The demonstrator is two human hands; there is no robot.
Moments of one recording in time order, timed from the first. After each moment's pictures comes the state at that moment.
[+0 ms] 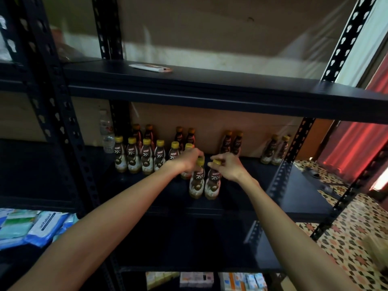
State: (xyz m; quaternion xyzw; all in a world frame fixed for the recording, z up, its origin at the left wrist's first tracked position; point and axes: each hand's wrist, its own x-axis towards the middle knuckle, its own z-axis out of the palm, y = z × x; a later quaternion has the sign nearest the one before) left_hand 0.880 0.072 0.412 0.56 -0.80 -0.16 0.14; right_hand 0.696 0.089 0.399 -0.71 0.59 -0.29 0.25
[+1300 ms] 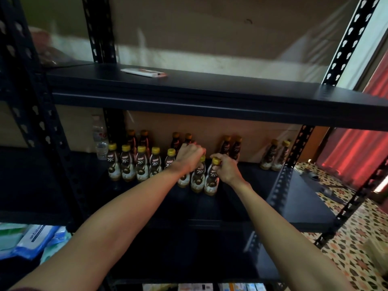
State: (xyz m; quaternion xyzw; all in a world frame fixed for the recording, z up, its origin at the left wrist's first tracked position) left_hand 0.865 0.020 0.410 0.53 -0.83 0.11 0.12; right_hand 0.696 0.042 0.383 -0.70 0.61 -0.31 0.19
